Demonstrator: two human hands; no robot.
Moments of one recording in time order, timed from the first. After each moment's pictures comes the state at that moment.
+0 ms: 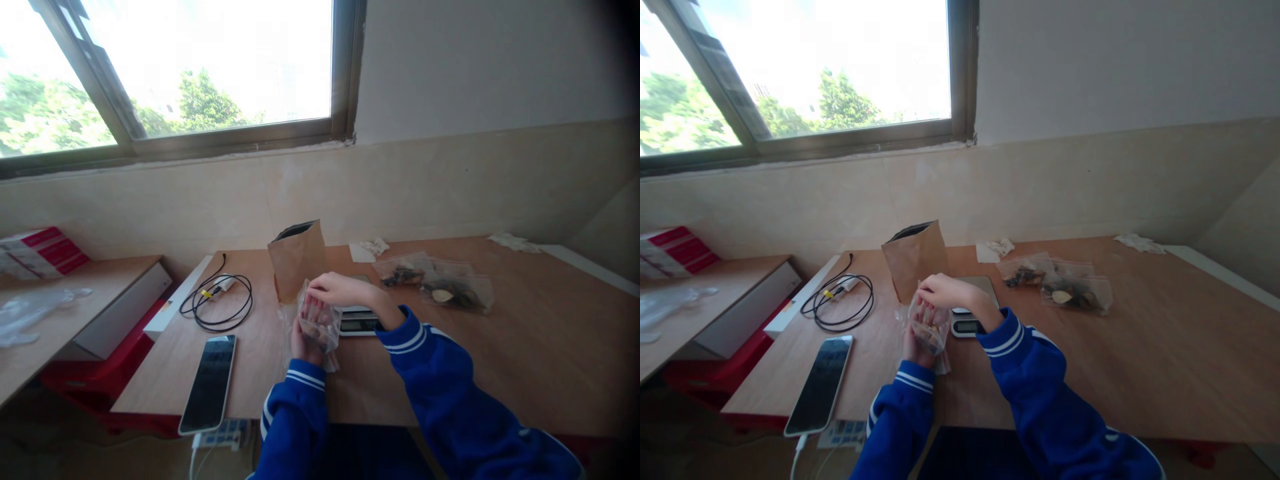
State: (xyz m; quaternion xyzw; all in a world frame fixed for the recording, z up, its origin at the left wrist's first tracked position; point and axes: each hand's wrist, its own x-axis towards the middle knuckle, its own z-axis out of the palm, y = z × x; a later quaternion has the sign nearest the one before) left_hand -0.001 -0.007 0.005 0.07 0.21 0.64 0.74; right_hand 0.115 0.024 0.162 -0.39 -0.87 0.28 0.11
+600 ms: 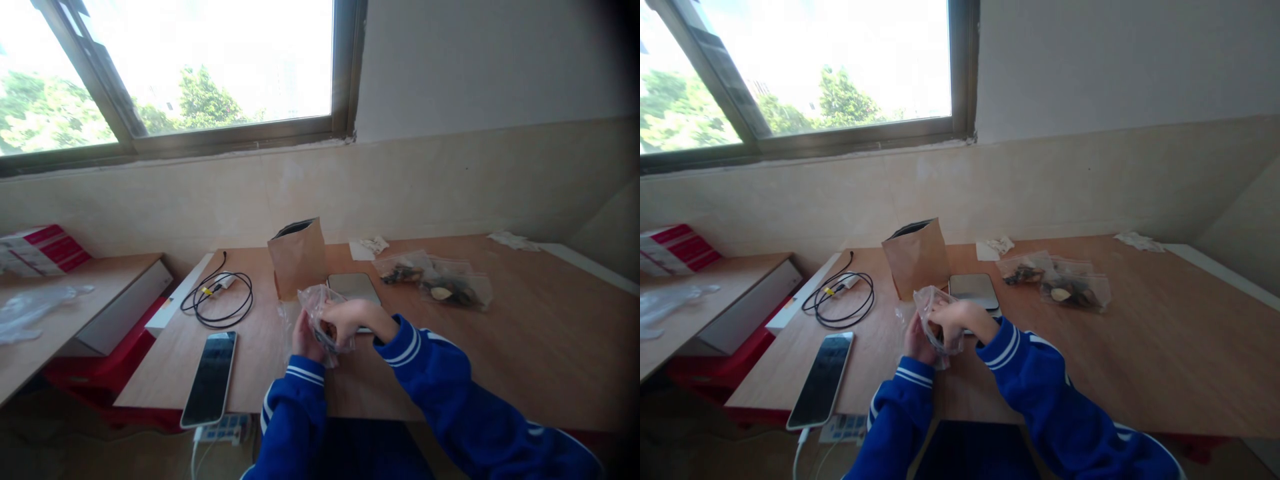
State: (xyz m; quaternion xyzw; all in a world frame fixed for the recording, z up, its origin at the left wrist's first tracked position) left_hand -0.001 -0.018 0.015 0.11 0.18 0.58 0.79; right_hand 0.109 0.006 0.128 -0.36 -0.90 0.22 -0.11
